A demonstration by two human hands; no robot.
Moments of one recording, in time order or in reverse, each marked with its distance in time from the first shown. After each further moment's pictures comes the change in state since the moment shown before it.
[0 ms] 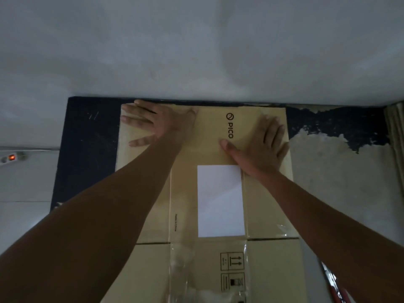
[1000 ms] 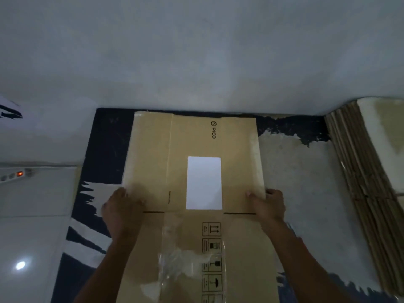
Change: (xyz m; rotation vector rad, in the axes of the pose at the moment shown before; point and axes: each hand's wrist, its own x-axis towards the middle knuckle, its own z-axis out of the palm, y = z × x) left_hand -0.083 -0.263 -0.056 -0.098 0.128 0.354; right_hand -0.150 0.107 0.009 0.634 0.138 0.469
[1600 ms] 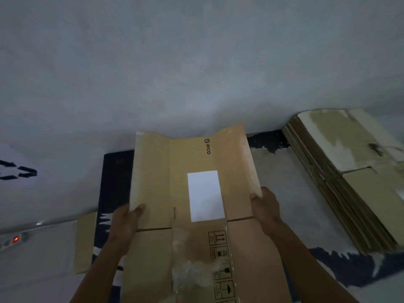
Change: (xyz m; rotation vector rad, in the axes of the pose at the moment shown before) left_hand 0.004 0.005 -0.086 -0.608 -0.432 0.000; right_hand -0.092 -0.020 -0.055 0.117 0.009 -0.234
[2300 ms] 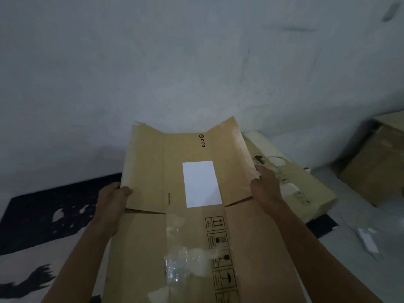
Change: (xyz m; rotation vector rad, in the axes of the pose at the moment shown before) left_hand -0.210 0.140 0.238 -0.078 -0.071 0.331; right_hand 0.019 0.072 -0.350 0.075 0.223 -0.252
